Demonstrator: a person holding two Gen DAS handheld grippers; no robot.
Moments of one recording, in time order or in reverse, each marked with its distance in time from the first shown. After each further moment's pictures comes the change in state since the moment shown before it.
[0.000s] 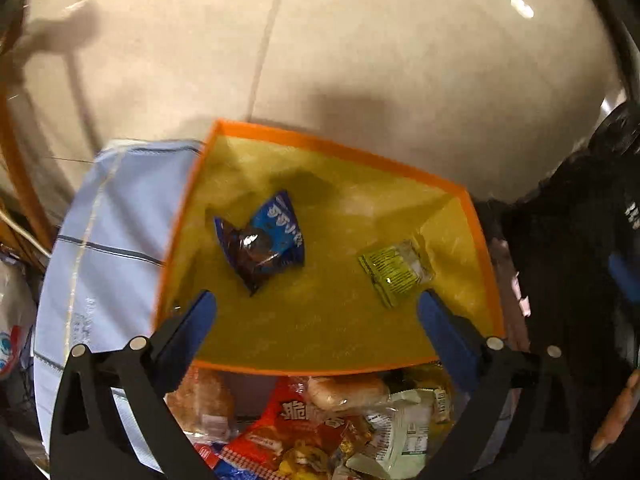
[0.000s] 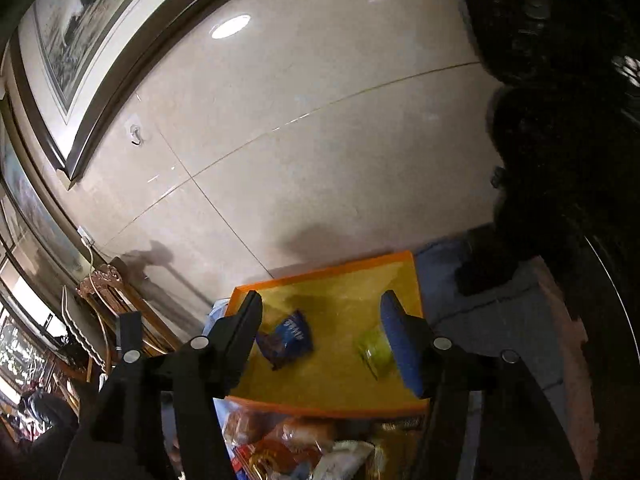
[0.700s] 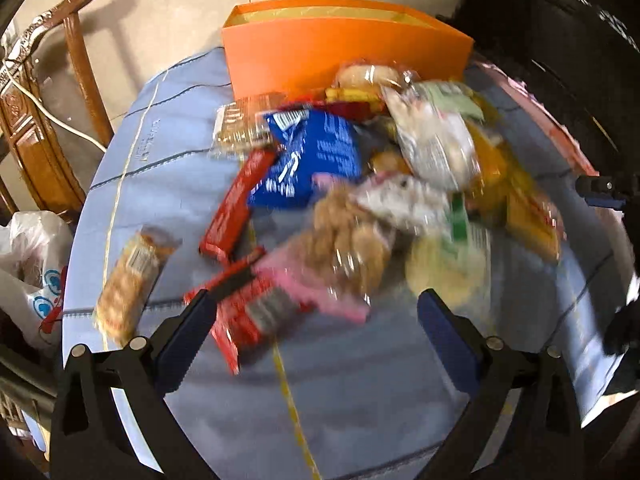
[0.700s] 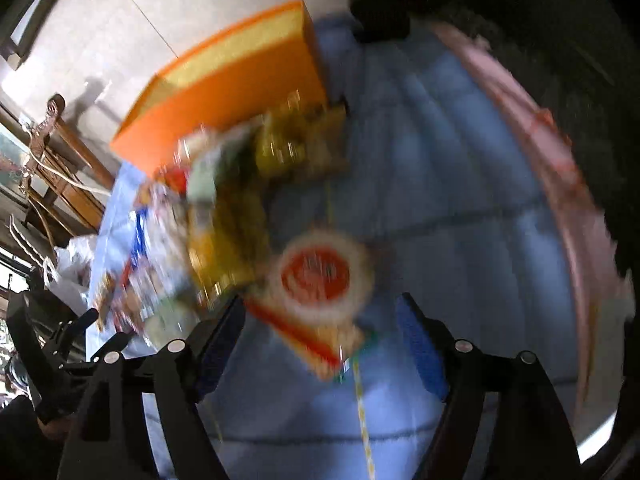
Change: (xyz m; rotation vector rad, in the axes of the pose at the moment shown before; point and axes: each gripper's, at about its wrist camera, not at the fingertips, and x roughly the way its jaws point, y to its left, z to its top) left arm -0.072 0.044 -0.297 0.355 0.067 0.175; right arm -0.054 -0.056 -0.265 0.029 0.454 -0.245
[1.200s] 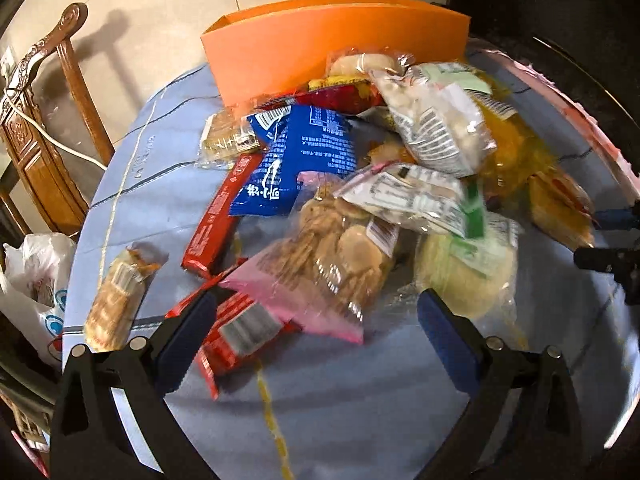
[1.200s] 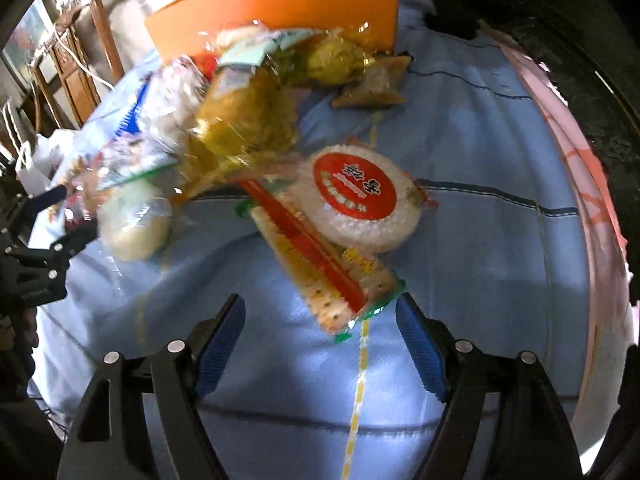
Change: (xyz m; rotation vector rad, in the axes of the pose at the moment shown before) left arm 0.031 -0.022 0.004 0.040 -0.033 0.087; right arm 0.054 0.027 -0.038 -0.303 0.043 -0.118
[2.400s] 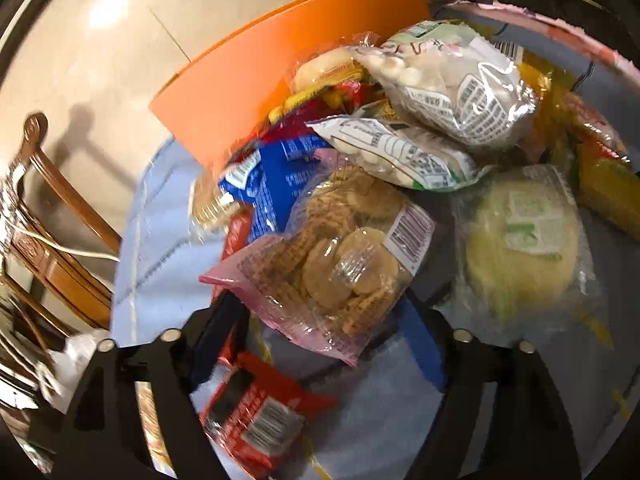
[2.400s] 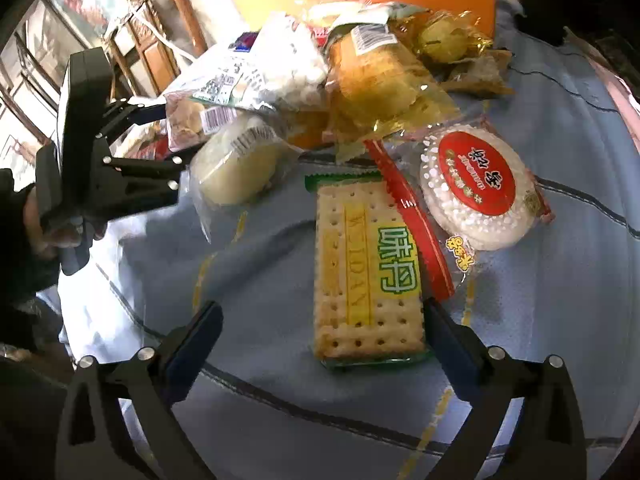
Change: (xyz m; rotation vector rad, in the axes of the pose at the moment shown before) left arm 0.033 -0.019 0.023 0.339 -0.076 0.161; right arm 0.009 0.030 -0.025 -0.131 -0.029 0.270
